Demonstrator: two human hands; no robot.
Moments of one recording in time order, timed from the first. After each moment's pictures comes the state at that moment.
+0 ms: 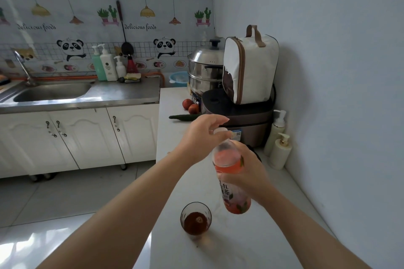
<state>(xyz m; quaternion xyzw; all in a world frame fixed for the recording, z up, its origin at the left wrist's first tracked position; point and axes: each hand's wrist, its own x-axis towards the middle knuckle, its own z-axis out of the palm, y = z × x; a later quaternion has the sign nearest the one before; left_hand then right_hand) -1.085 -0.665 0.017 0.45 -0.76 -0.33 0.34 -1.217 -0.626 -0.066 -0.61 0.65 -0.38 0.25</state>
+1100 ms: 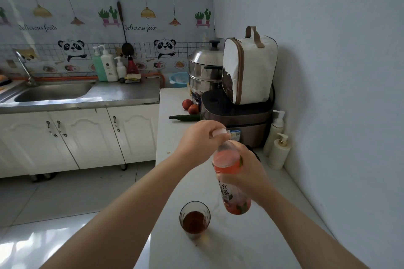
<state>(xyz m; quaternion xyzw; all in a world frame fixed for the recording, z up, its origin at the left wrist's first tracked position) -1.085 -0.657 0.014 0.49 -0.78 -0.25 0.29 -1.219 -0.624 -0.068 -0.61 0.65 -0.38 0.25</state>
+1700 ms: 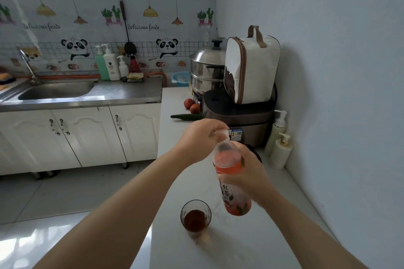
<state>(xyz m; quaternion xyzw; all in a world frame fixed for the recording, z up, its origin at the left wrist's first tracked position) -1.081 -0.663 0.015 0.47 -0.81 -0.23 0.26 -1.219 -0.622 -0.072 -0.60 0.65 -0.37 0.27</state>
